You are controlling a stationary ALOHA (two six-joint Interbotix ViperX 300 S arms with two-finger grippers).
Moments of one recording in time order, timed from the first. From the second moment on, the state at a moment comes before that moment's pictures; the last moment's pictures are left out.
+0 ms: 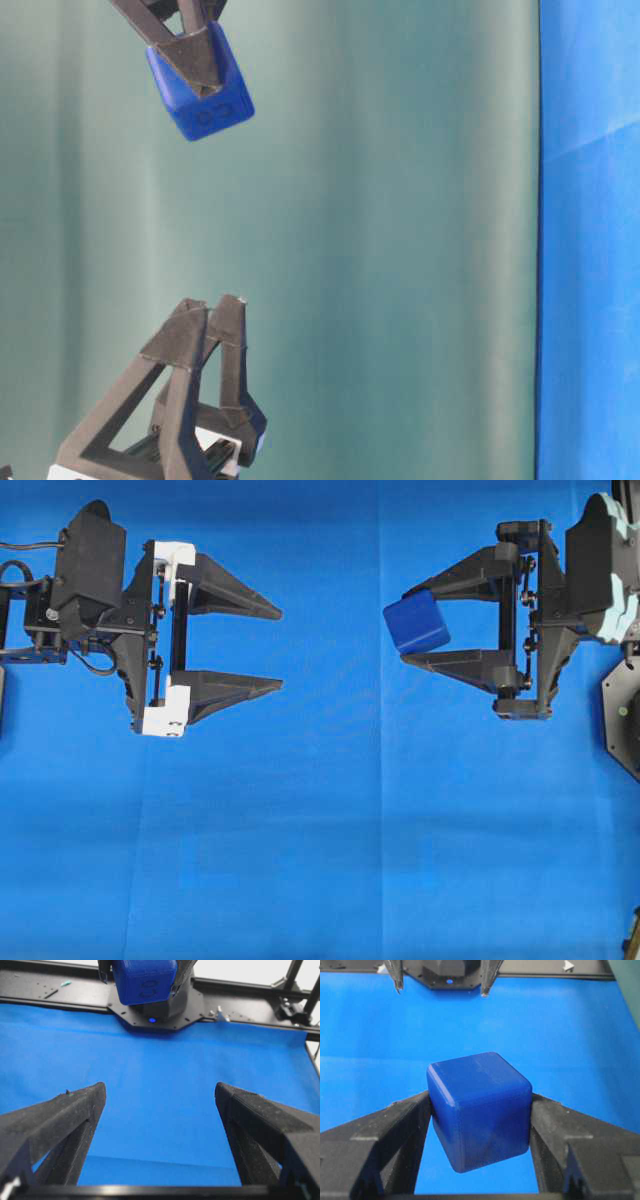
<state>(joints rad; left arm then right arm) 0.01 -0.36 0.74 0.01 -0.27 -0.10 -0.03 -0.58 0.77 -0.41 0.09 0.55</state>
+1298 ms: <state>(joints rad) 0.01 -0.36 0.74 0.01 -0.27 -0.10 0.02 -0.58 0.77 -0.40 0.29 0.55</state>
